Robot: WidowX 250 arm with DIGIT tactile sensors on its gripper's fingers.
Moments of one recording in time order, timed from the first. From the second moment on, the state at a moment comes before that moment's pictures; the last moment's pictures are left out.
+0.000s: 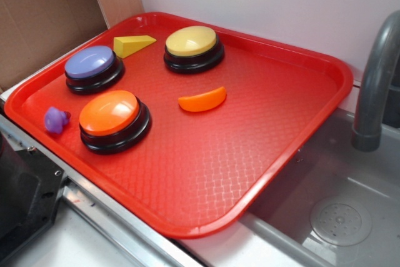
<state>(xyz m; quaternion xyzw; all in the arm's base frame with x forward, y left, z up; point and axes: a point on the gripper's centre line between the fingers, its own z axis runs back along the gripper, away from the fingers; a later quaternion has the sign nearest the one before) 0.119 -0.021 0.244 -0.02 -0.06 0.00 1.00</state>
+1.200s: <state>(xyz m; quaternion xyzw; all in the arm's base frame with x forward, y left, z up) 0.192 -0.027 0.115 0.00 -0.05 -0.11 0.99</state>
